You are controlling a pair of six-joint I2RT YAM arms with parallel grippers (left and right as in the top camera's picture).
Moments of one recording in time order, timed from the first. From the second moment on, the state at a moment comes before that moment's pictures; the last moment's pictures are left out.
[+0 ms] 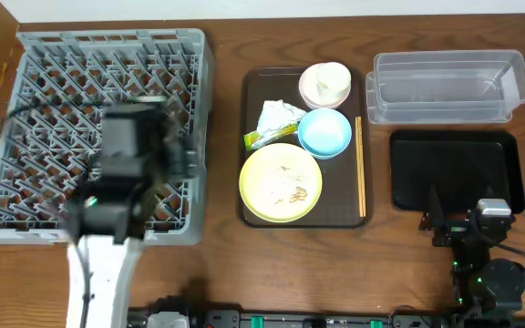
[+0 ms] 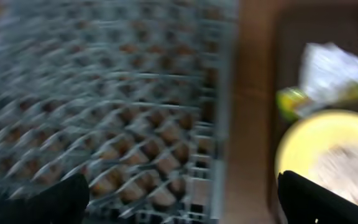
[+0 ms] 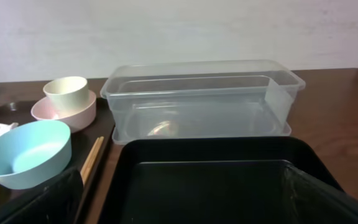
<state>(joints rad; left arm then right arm) 0.00 1.08 1.20 -0.99 -0.19 -0.07 0.02 0.01 0.04 -0.14 0.02 0.07</state>
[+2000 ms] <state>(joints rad) 0.17 1.05 1.21 -1.00 -0.24 -0.25 0.16 0.84 0.69 0.74 -0.51 0.55</state>
